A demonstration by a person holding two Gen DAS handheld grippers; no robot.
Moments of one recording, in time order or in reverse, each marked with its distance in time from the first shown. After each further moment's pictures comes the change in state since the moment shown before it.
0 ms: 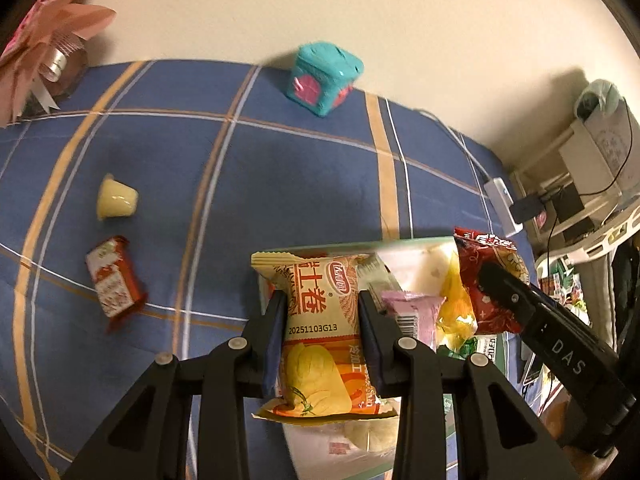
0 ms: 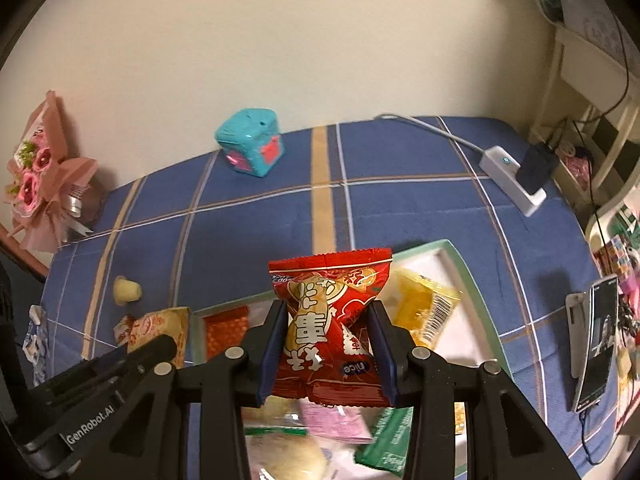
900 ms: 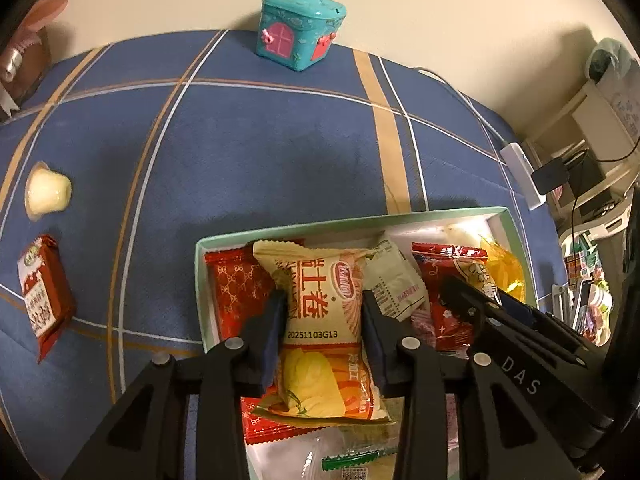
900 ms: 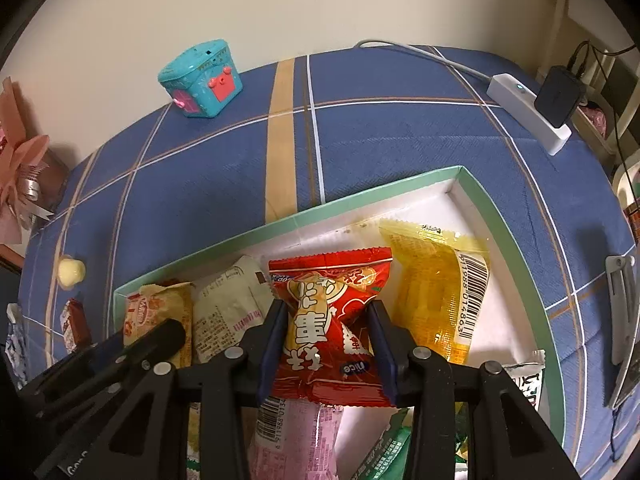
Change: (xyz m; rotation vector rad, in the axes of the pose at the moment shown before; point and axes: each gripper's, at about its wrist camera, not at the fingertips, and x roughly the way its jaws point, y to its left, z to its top) left arm 0.073 -0.013 -0.009 0.051 0.044 0.005; right arm 0.085 -0.025 -0.026 0.037 0.129 -0.023
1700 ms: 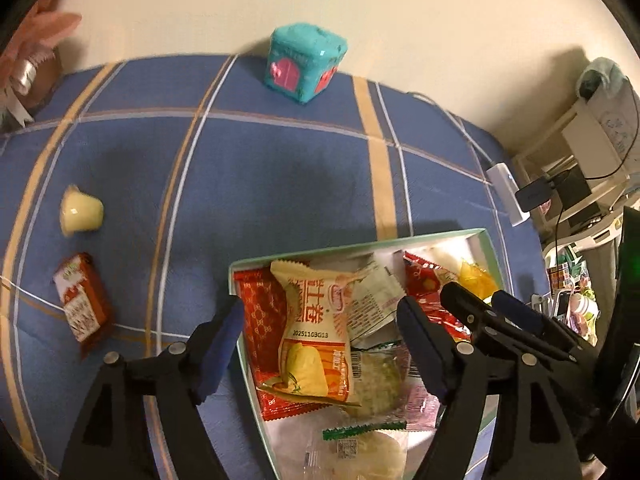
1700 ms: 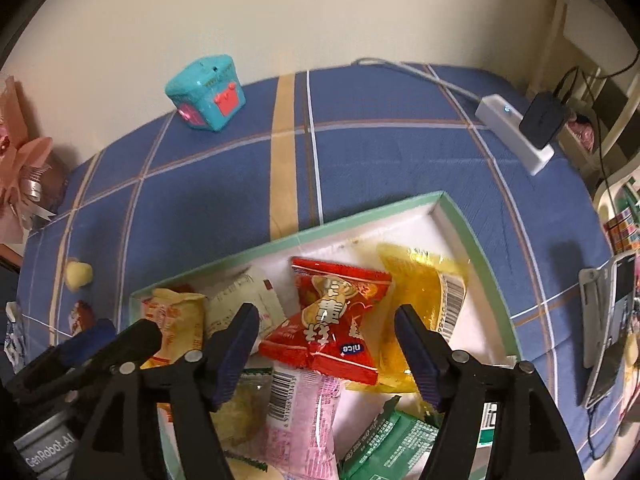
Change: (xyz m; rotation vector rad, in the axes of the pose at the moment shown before) left arm -0.051 0.003 0.016 0.004 -0.033 -0.001; right arm -0.034 0.006 0.014 -0.019 -0.011 -0.034
